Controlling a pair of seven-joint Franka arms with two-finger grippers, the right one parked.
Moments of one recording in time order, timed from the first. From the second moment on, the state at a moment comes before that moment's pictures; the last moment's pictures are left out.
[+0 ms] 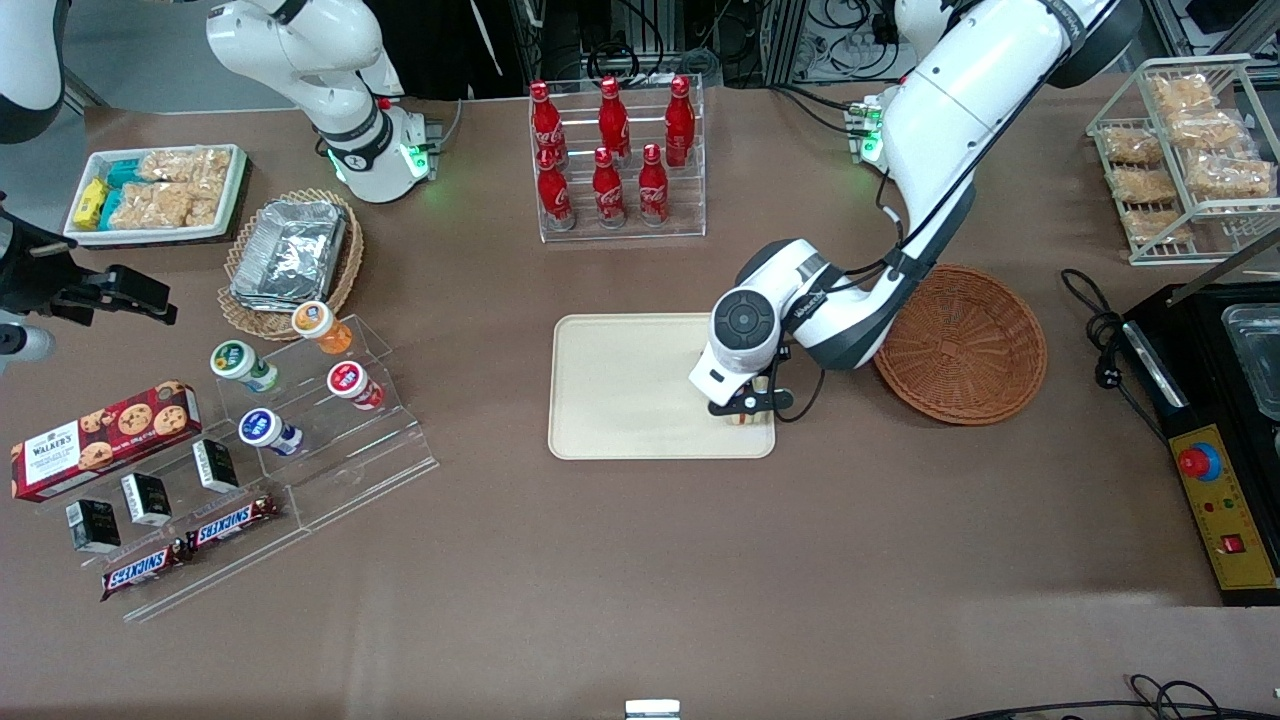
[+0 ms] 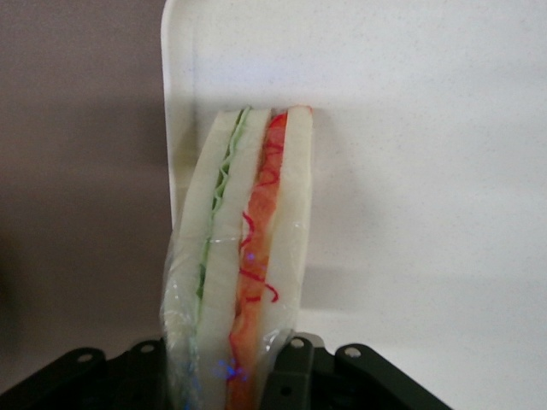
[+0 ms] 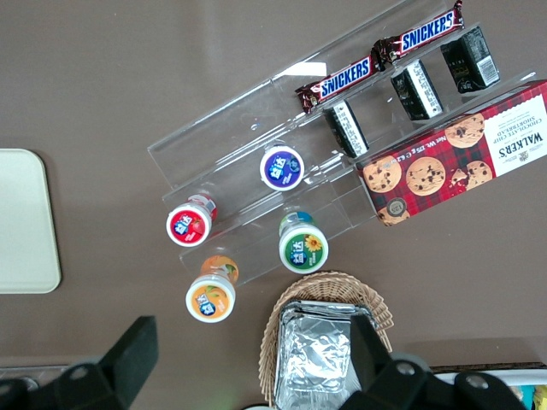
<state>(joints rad) -0.20 0.64 -0.51 -1.80 0.30 2.10 -0.91</state>
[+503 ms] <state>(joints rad) -0.19 0.63 -0.51 -1.76 0.31 2.09 -0.91</state>
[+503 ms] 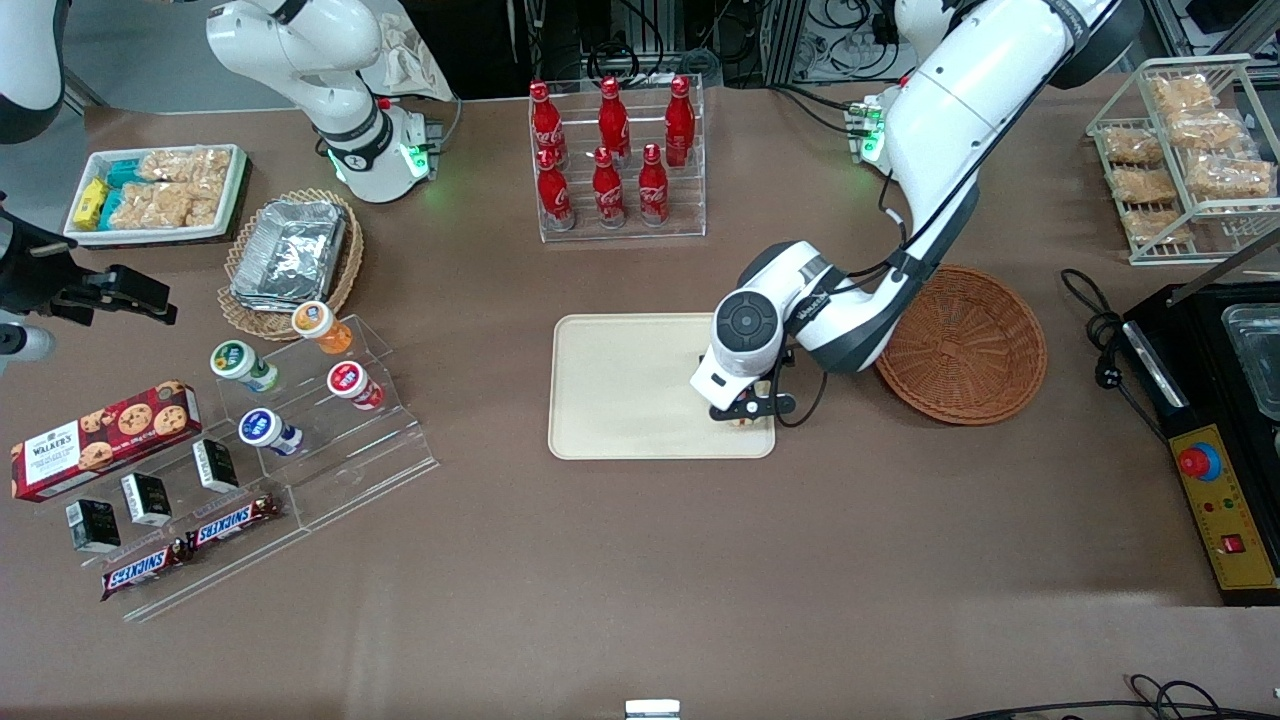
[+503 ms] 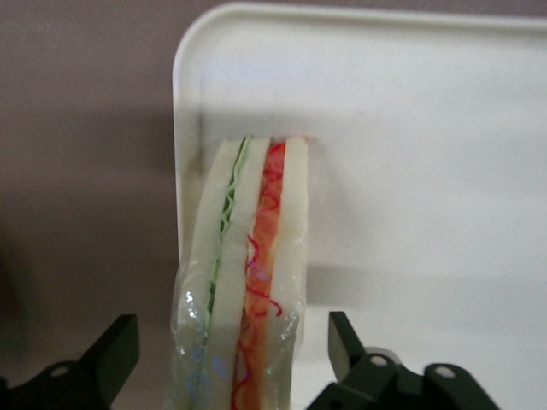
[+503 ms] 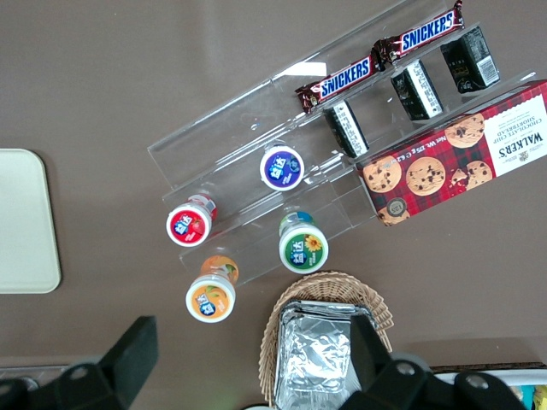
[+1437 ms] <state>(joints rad) -0.19 0.39 -0.29 -1.63 0.18 1.78 -0.59</state>
